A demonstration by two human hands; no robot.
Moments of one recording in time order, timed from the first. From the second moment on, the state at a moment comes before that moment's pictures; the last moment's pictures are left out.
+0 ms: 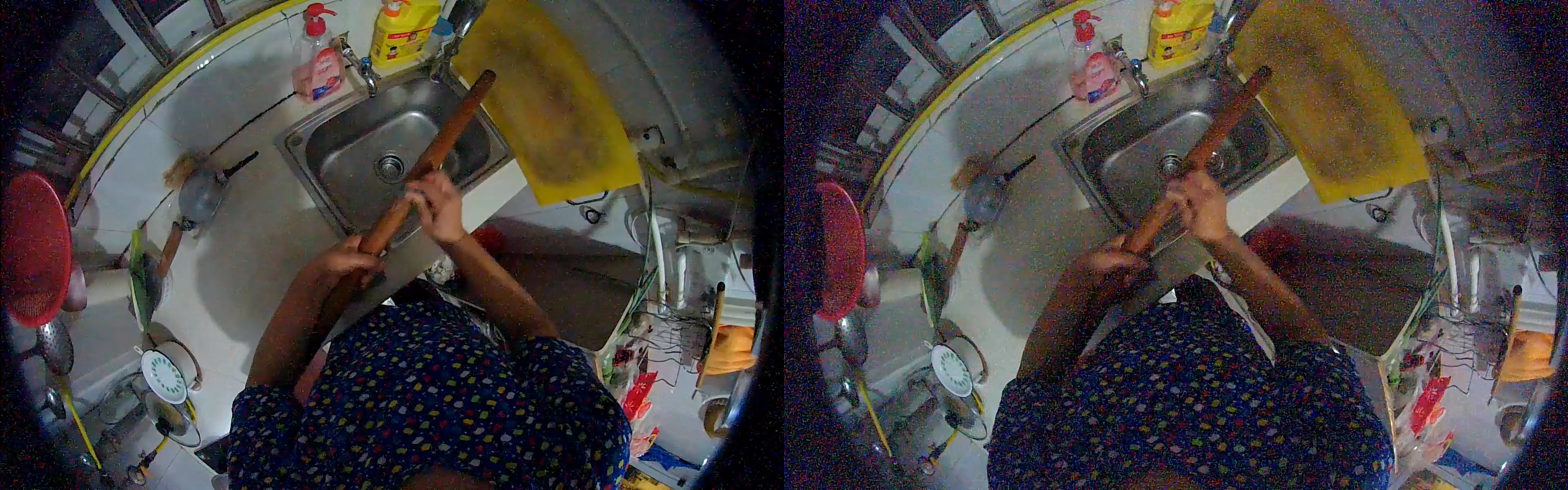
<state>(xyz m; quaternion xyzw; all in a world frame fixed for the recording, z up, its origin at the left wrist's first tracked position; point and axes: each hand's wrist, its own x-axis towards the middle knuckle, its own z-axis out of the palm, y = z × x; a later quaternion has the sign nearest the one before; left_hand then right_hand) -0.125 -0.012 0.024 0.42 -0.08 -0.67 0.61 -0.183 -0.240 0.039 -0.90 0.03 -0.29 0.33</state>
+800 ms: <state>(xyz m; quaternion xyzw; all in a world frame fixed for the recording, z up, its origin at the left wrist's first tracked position) -0.121 -0.024 0.015 0.49 -0.10 -0.62 0.60 -0.158 -0.264 0.046 -0.91 0.09 -0.30 0.28</state>
